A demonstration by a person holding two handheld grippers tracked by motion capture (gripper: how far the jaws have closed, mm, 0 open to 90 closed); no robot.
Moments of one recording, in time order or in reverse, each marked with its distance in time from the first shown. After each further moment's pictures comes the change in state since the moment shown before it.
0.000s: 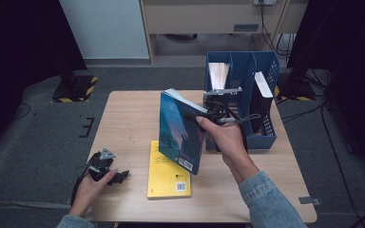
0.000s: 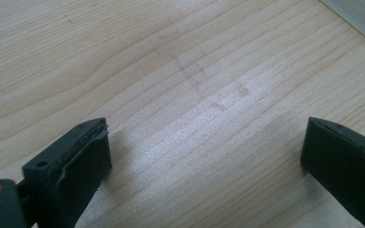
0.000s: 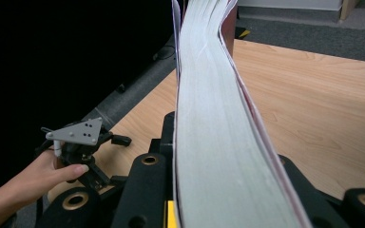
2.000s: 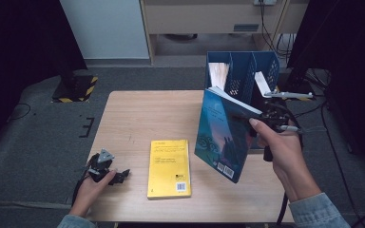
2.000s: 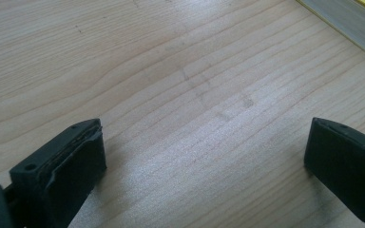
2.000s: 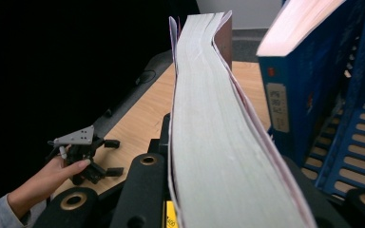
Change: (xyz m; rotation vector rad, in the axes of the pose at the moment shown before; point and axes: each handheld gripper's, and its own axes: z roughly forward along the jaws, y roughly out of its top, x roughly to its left) left arm -0.001 -0.008 0.003 -0.085 0.017 -0.028; right arm -0.027 -0.016 -0.132 -0.107 -0.086 0.094
